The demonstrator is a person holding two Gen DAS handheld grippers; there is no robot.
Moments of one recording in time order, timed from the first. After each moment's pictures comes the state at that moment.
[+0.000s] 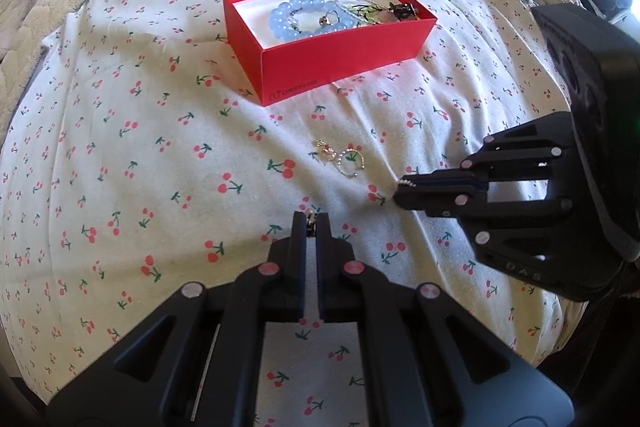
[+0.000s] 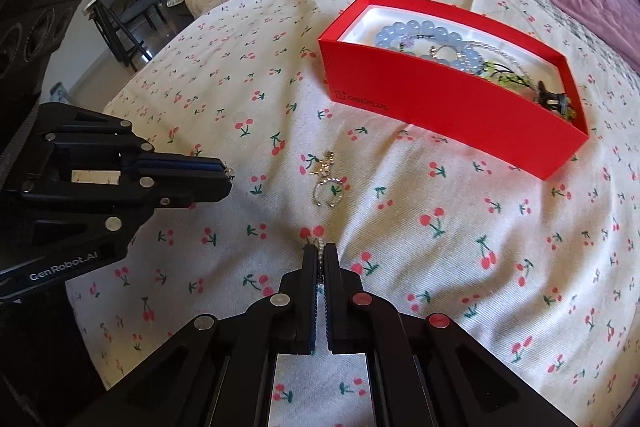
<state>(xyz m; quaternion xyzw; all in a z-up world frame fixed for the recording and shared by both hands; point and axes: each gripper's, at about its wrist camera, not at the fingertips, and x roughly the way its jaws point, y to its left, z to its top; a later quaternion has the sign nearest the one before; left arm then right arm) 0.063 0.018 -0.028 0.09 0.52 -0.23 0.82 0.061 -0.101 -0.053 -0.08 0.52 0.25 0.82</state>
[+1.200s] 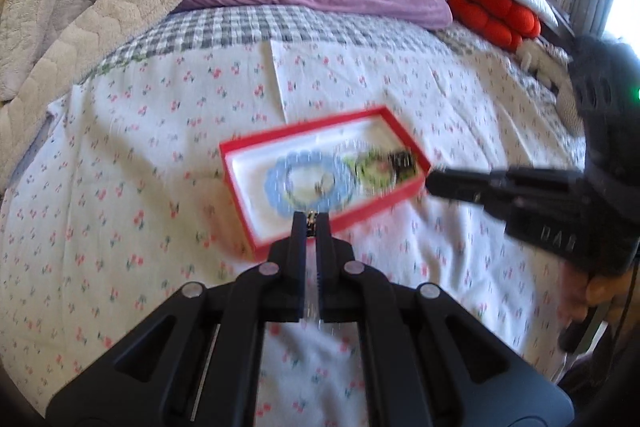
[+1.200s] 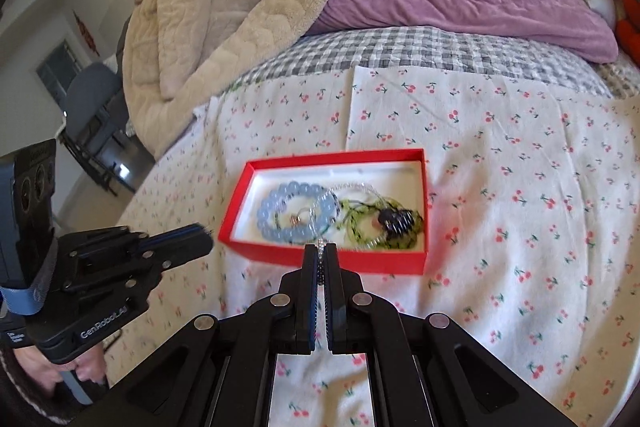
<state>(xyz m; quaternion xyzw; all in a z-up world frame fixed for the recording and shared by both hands) 0.129 -0.015 0.035 0.03 0.43 -0.21 0.88 0.124 -0.182 0.029 0.08 0.43 0.17 0.88</state>
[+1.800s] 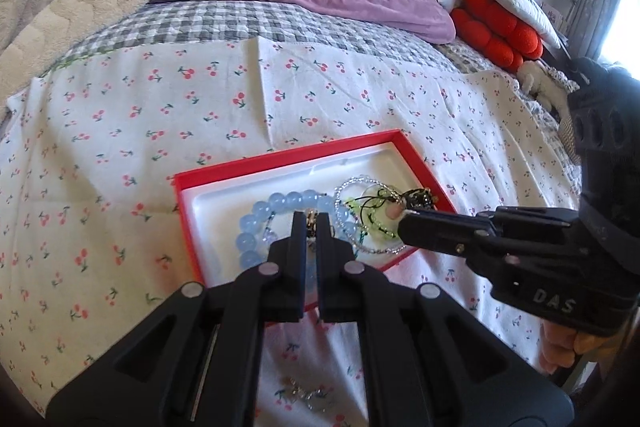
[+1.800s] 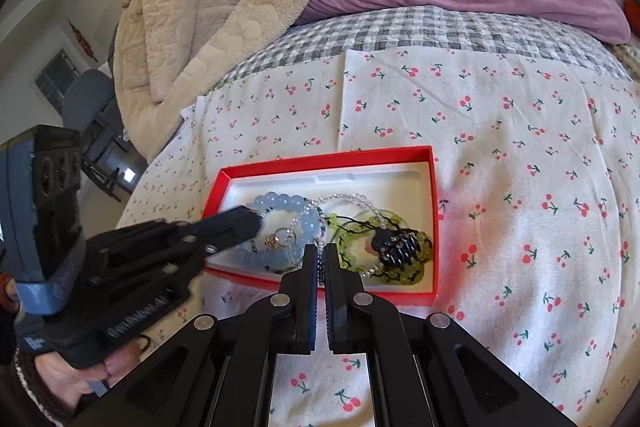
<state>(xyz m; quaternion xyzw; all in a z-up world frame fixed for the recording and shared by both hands) 0.176 -0.036 -0.002 0.00 0.42 -0.23 0.87 0.159 -0.184 -0.001 0.10 0.45 0.18 0.87</state>
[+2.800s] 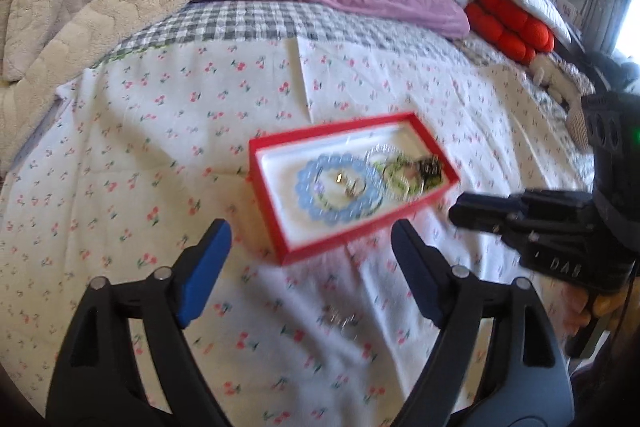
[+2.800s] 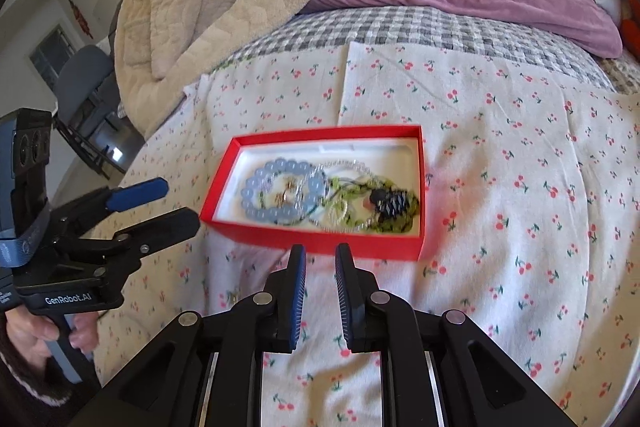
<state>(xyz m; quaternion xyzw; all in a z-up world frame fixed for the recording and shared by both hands) 0.135 0.006 0.025 0.02 0.44 -0.19 0.87 0.122 -0.181 0.014 0.05 0.47 0.16 0.87</state>
